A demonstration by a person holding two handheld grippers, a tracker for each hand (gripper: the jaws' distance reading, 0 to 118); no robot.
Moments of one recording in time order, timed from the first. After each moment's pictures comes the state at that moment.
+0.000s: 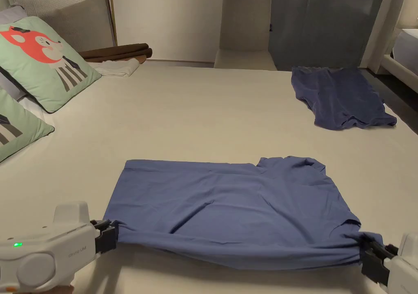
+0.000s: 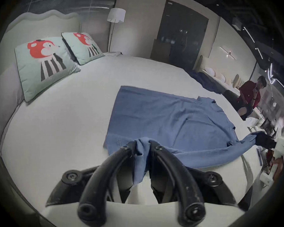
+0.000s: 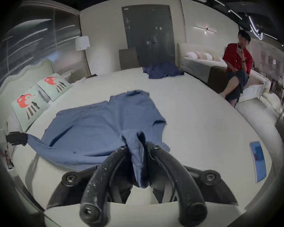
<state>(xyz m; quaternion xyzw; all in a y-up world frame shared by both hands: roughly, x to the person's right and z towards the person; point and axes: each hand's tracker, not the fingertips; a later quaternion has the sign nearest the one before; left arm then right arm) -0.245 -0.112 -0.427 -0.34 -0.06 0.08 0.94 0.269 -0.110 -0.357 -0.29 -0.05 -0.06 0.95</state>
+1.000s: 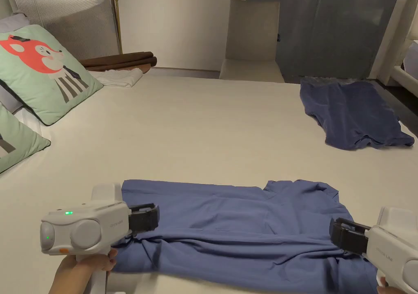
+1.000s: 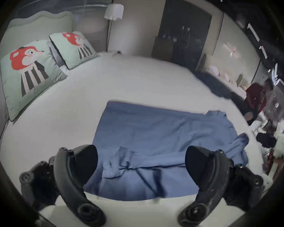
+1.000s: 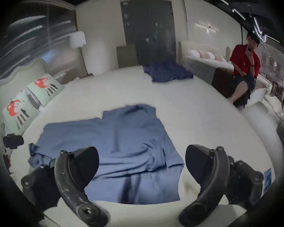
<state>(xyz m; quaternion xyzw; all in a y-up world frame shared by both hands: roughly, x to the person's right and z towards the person) -0.206 -0.099 -0.531 -0.32 -0.06 0.09 0.94 0.266 -0.096 -0.478 -0.27 -0.04 -0.06 0.96</state>
